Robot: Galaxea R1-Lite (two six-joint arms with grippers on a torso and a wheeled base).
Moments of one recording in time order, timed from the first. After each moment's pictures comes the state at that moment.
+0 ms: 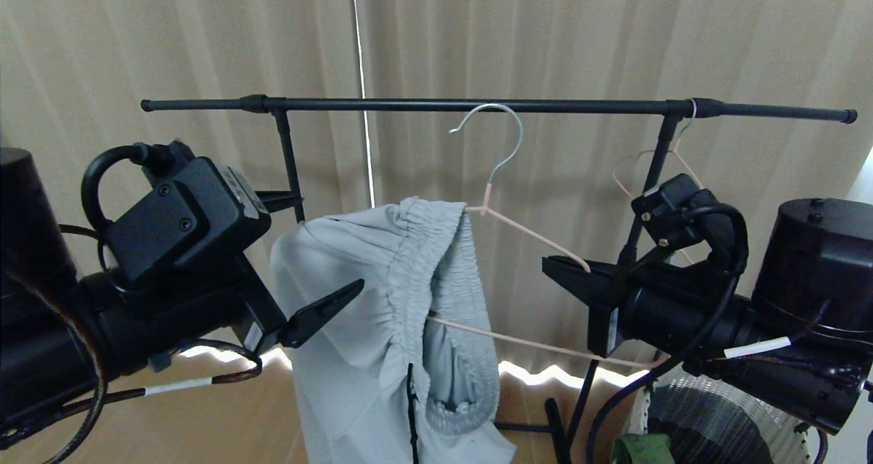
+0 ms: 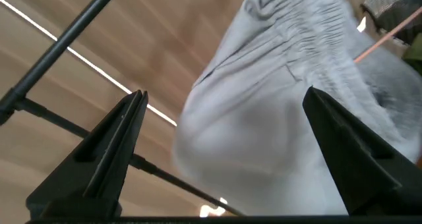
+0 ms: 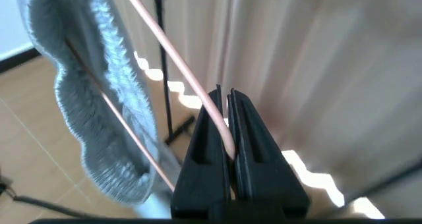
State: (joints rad) left arm -0.56 1.32 -0.66 -0.52 -0.06 0.64; right arm 0.69 1.53 -0.62 -0.72 -0.09 0.03
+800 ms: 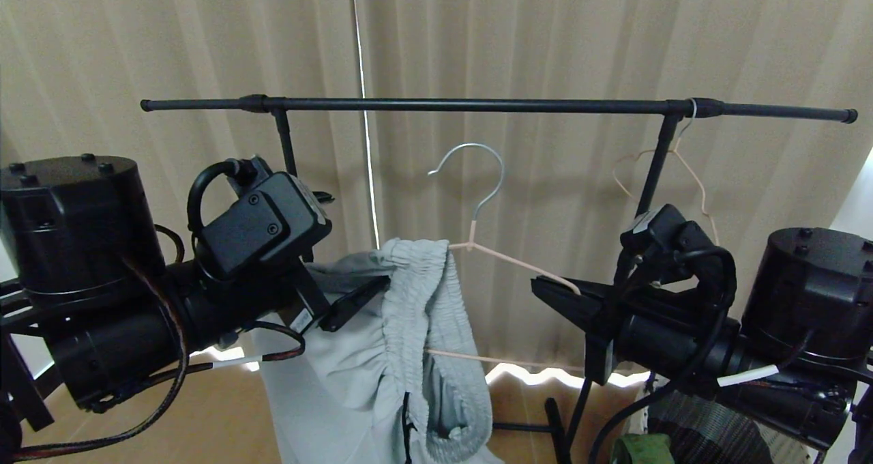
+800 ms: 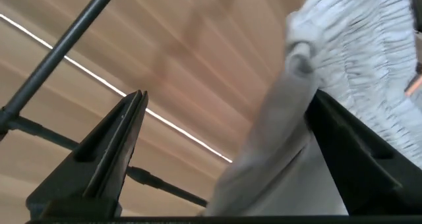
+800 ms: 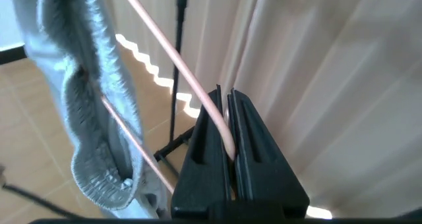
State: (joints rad) left arm -0.56 1.46 -0.68 -0.63 -0.06 0.69; right arm 0.69 1.57 -0.53 -0.85 0.02 -0.05
